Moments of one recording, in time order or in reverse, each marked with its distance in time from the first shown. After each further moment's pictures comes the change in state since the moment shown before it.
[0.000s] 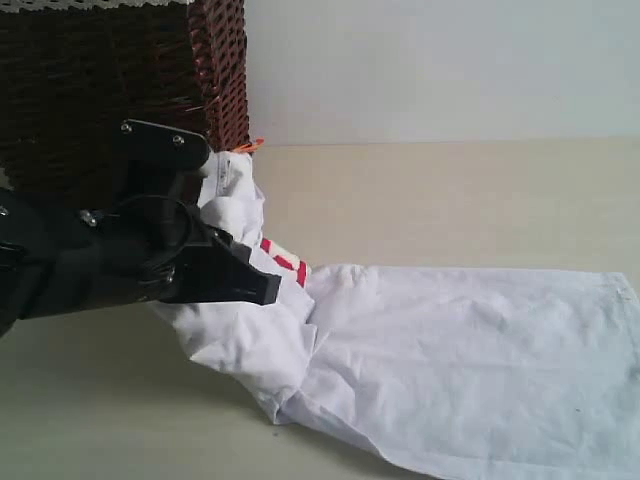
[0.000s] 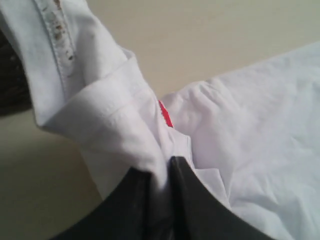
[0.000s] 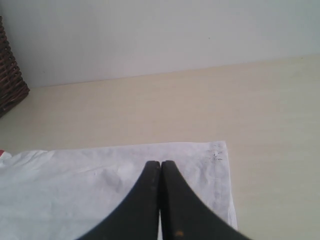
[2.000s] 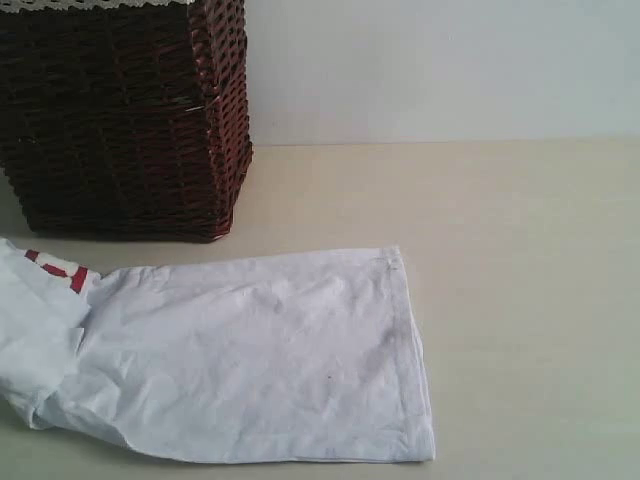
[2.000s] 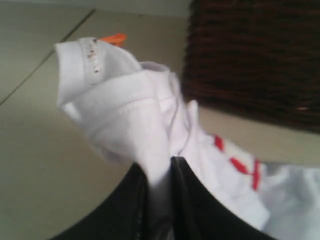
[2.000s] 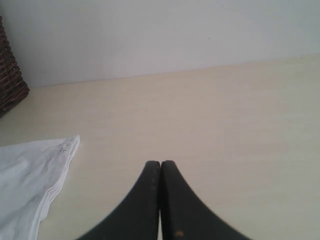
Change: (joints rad) left arm 0.454 -0.327 0.359 0.065 -0.418 -0.148; right arm 0.000 0.000 0.000 0.000 0.000 0.000
